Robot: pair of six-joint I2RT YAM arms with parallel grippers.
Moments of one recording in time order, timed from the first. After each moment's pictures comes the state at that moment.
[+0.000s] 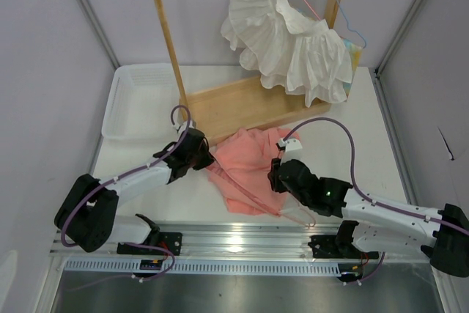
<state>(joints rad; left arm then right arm) -0.57 1.32 0.63 -0.12 -0.12 -0.89 1.08 0.99 0.64 -0.29 0.48 0.59</state>
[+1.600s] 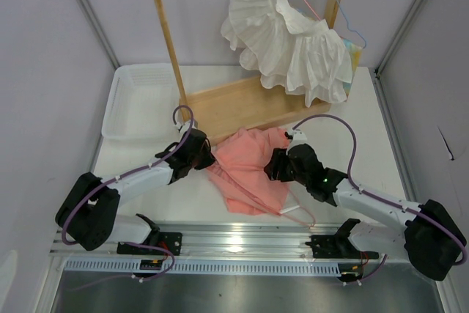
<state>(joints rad) -0.59 1.33 0.63 -0.09 -0.15 -0.88 0.77 1.11 0.54 -0.03 0.12 0.60</state>
